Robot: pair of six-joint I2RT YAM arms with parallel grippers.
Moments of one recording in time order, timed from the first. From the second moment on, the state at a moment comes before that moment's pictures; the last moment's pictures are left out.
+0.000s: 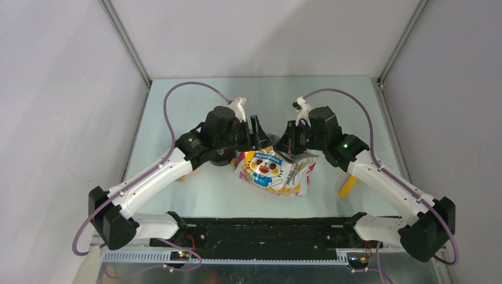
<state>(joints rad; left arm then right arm) -0.76 1.24 1.14 -0.39 0.18 -0.73 0.64 1.18 1.06 -0.38 -0.35 0.53</state>
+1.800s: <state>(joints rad) -0.68 1.89 2.11 -0.91 0.12 -0.38 0.37 1.07 1.12 -0.53 0.24 0.39</state>
